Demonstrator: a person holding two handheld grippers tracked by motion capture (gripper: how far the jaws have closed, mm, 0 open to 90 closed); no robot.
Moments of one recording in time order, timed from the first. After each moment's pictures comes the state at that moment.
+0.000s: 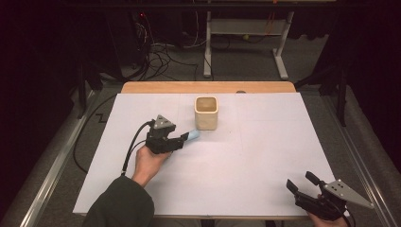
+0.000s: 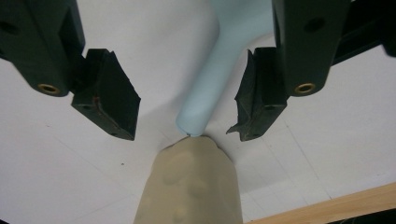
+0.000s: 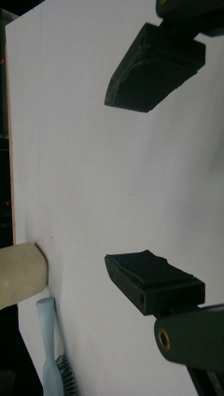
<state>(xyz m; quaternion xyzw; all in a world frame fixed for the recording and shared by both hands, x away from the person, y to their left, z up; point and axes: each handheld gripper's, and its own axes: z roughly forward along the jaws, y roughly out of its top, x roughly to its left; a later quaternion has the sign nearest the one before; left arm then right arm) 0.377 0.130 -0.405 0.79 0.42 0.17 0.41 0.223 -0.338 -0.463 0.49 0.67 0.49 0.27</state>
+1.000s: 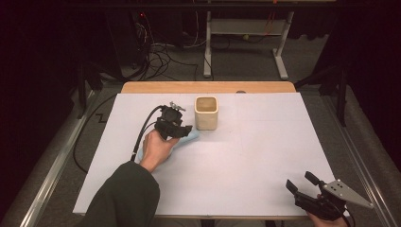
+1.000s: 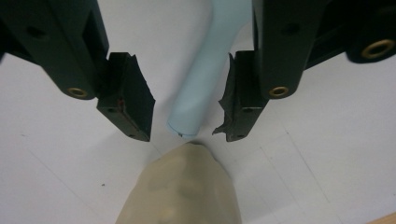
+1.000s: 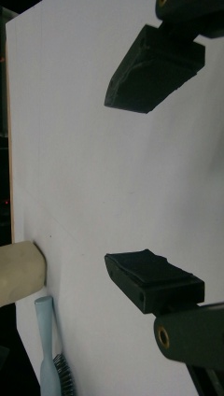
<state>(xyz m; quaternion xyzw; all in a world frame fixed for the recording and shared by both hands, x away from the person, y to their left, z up) 0.419 0.100 -0.381 0.84 0.44 0.12 0.30 0.223 -0.337 -0.462 0.49 0.67 0.49 0.27</state>
